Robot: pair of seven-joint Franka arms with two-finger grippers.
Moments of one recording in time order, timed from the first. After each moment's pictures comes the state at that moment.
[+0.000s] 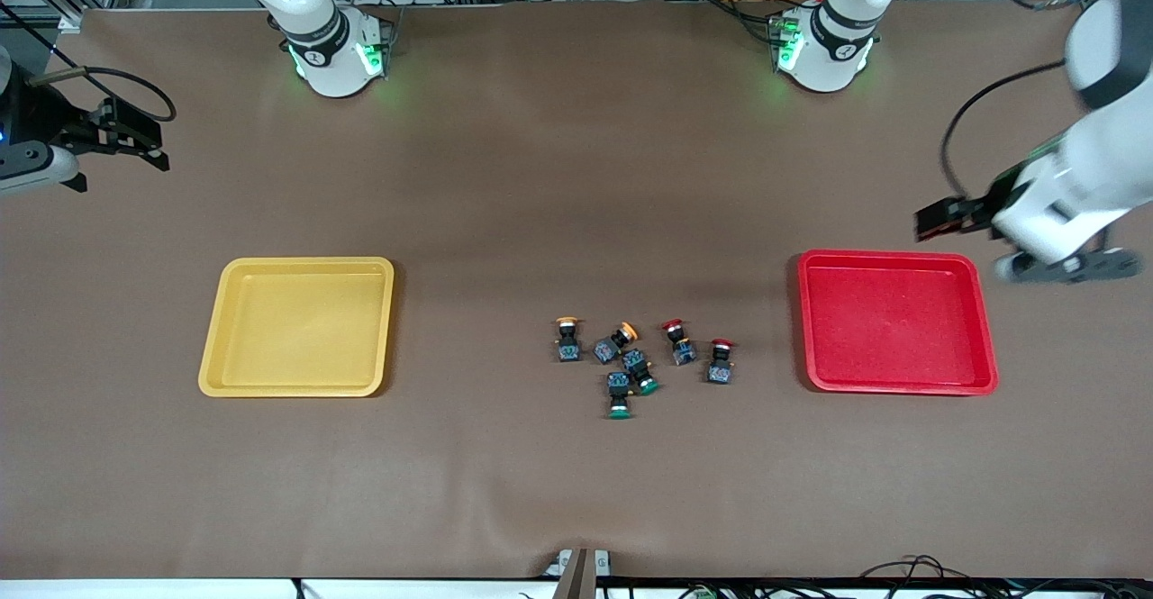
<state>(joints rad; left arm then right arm) -0.12 0.17 -0.01 -1.60 -0.01 1.62 -0.17 -0.03 -0.02 0.05 -1.55 0.01 1.47 -0.25</state>
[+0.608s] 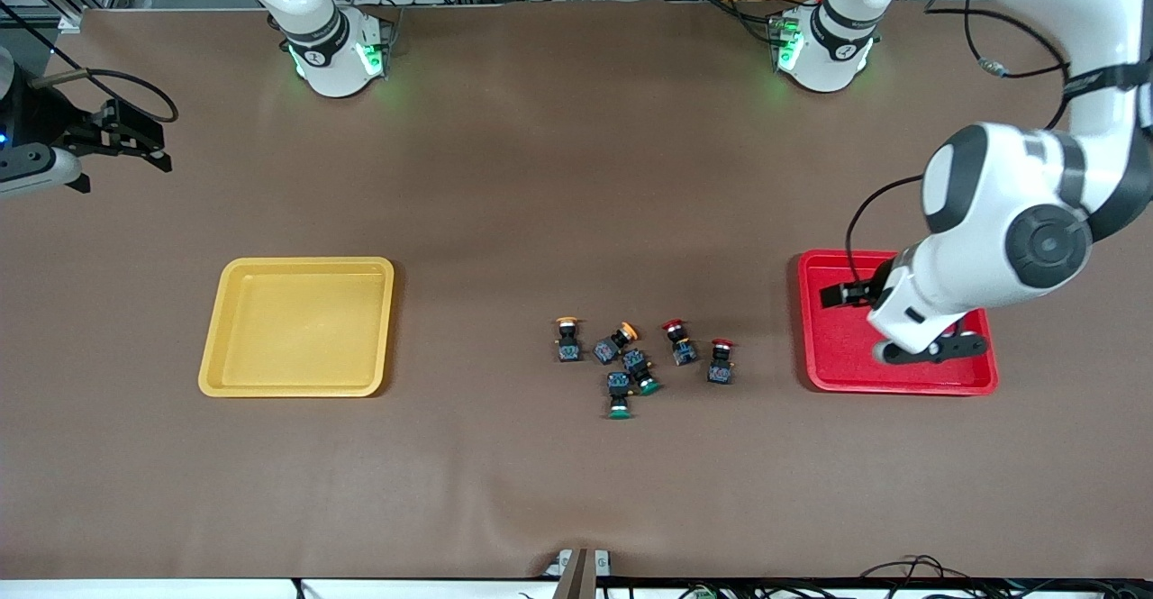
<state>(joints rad) -0.21 0.41 -0.01 -1.57 -0.03 1.84 -0.33 -0.03 -0.02 0.05 -1.55 0.02 1.47 -0.24</state>
